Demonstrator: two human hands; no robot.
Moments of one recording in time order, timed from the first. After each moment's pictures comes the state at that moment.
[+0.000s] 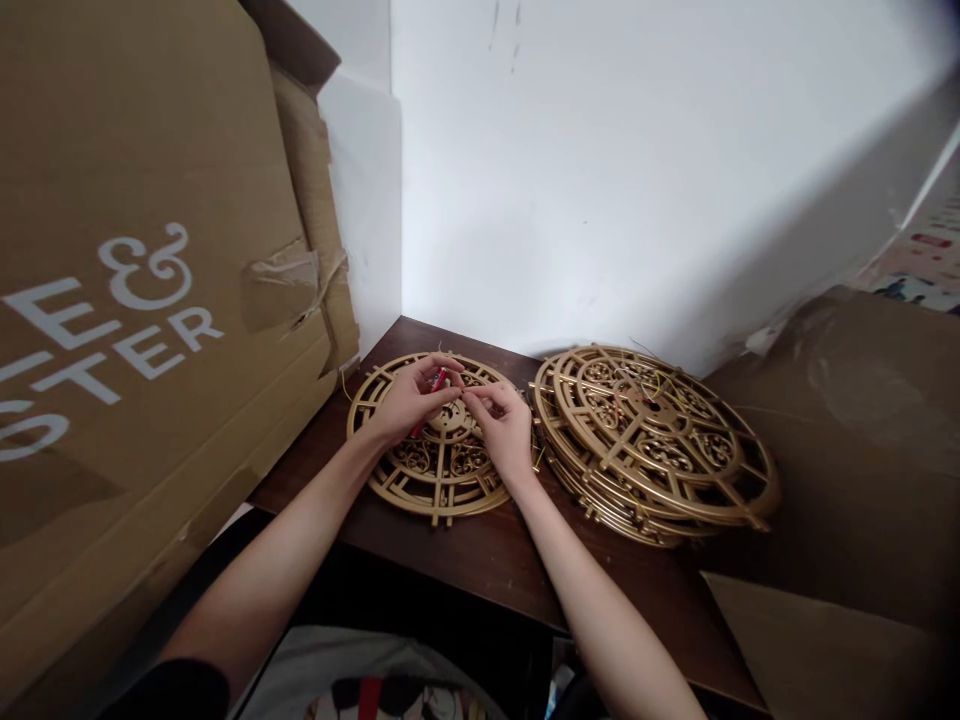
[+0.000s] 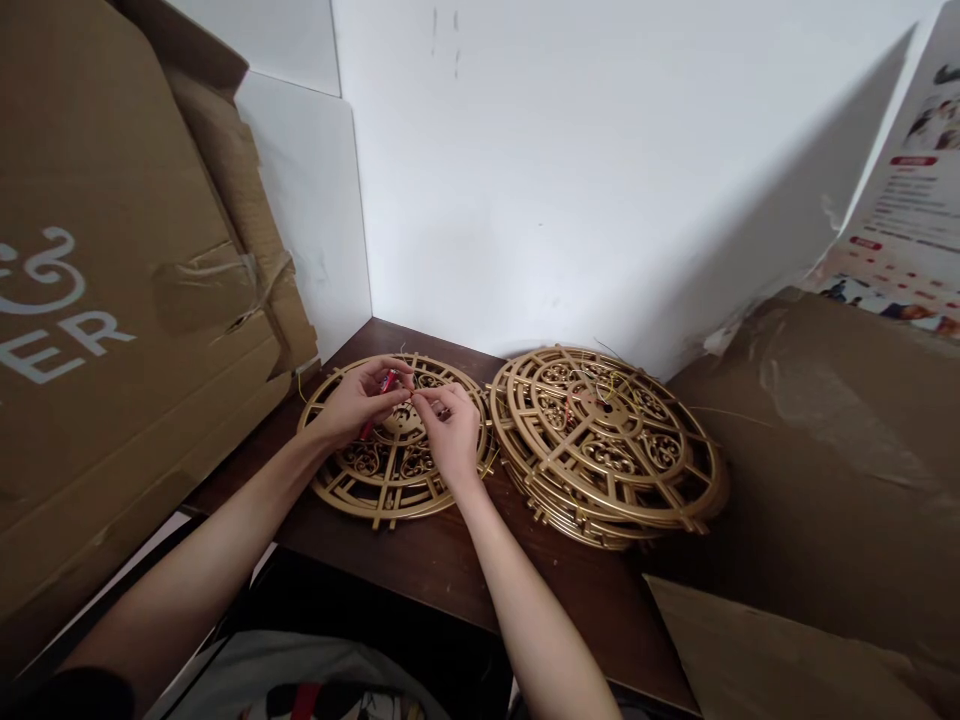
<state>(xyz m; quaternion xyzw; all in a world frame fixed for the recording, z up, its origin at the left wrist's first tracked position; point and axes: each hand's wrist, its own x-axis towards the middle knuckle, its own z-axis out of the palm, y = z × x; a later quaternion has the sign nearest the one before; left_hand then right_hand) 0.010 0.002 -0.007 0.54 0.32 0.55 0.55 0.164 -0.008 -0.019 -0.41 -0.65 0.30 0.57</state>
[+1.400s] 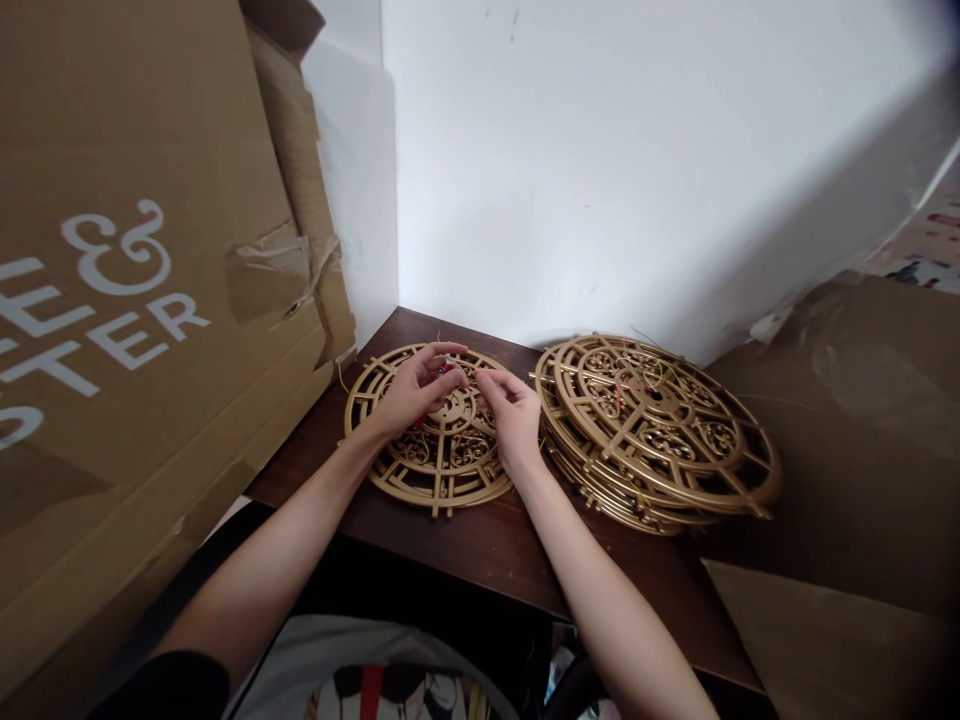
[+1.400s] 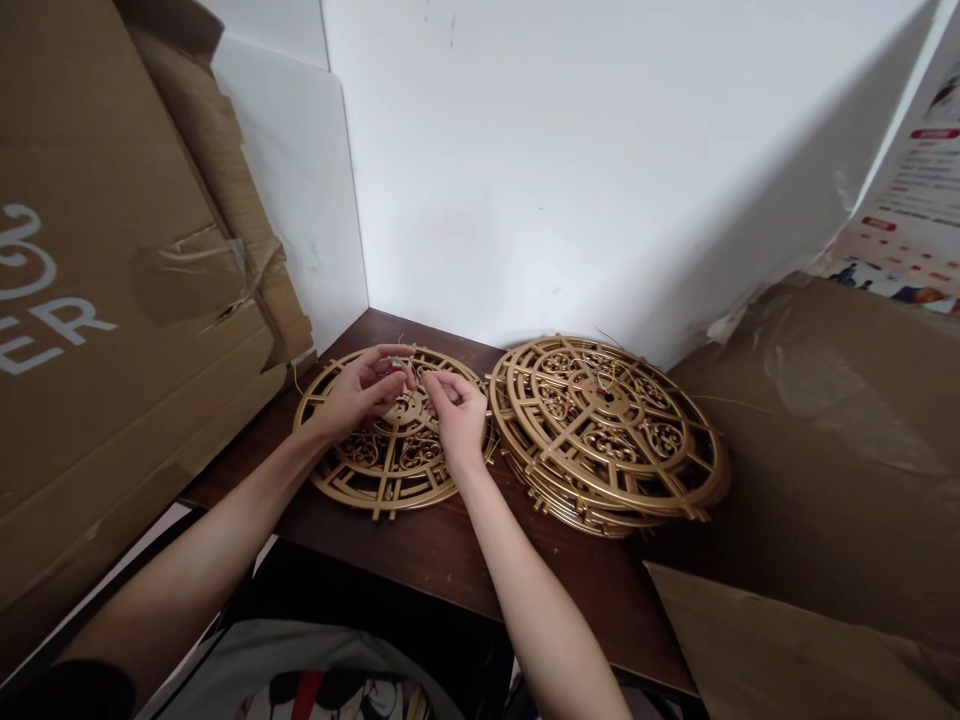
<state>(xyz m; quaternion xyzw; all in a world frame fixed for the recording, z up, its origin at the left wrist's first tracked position) 0.015 -0.003 -0.003 0.56 0.32 0.54 0.54 0.161 -0.009 -0.011 -0.38 -0.48 0.49 0.63</state>
